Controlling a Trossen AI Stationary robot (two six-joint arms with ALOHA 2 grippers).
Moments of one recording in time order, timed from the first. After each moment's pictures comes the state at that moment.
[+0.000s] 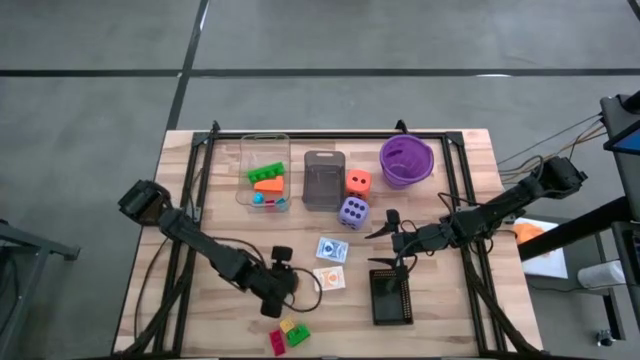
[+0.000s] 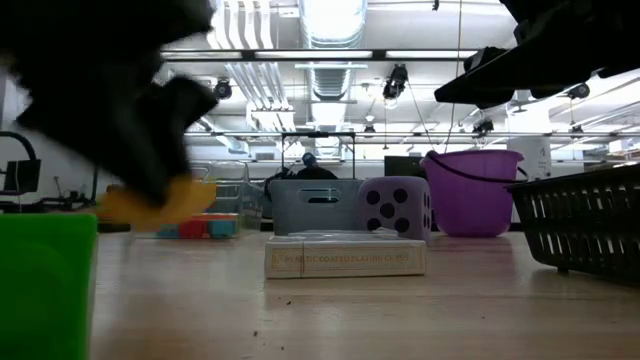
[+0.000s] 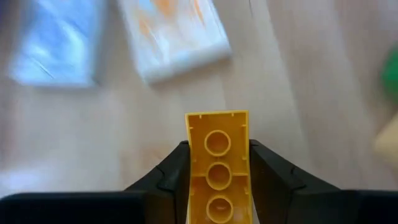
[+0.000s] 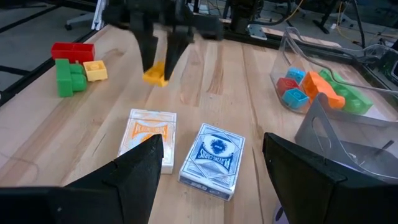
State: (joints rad) left arm -0.56 1.73 0.96 -0.30 -0.30 -0.27; right arm 0.40 1.19 0.40 0.42 0.32 0.00
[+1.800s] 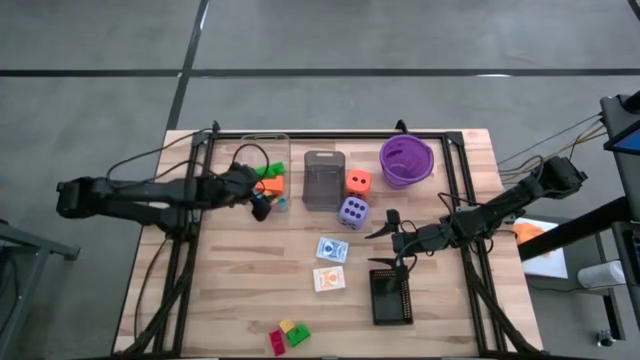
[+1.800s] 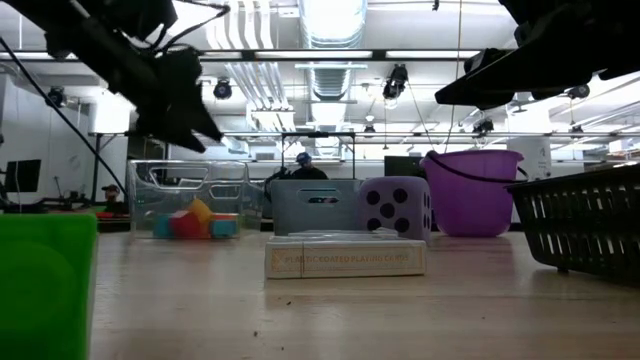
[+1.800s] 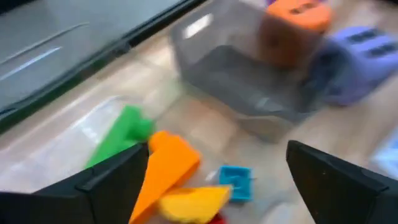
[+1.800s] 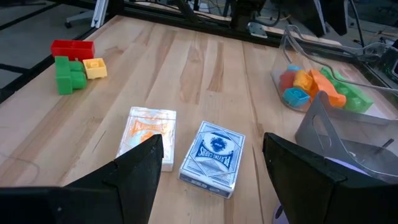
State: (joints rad) left arm 0.15 0.96 0.52 -0.24 -0.36 -0.34; right arm 0.40 1.19 0.40 0.42 0.32 0.00
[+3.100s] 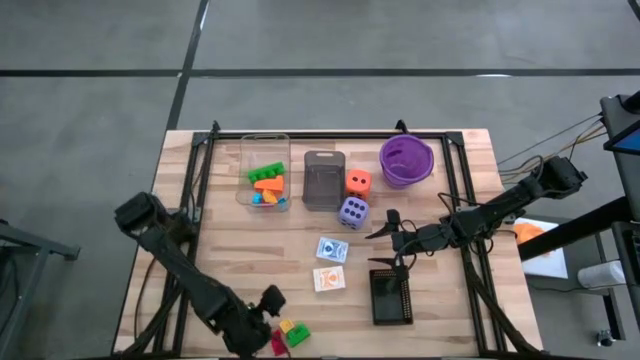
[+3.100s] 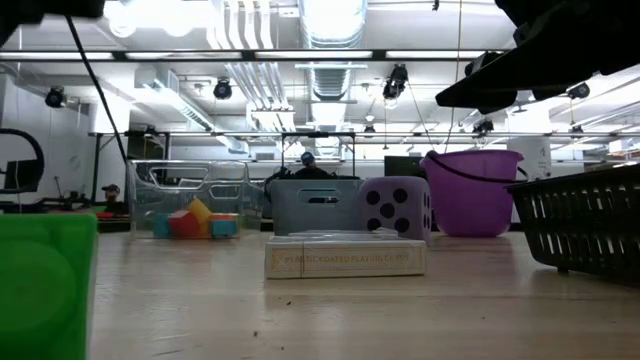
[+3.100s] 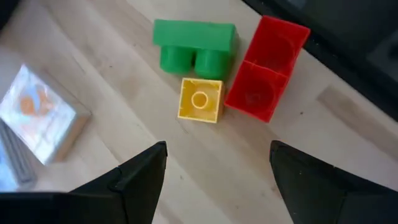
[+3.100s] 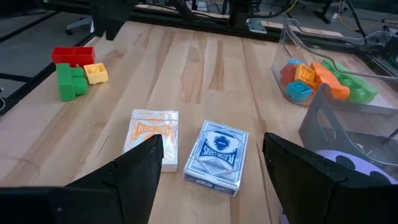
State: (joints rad) left arm -0.83 1.78 1.20 -0.60 -0.24 0.08; right arm 0.40 1.19 0.40 0.42 0.32 0.06
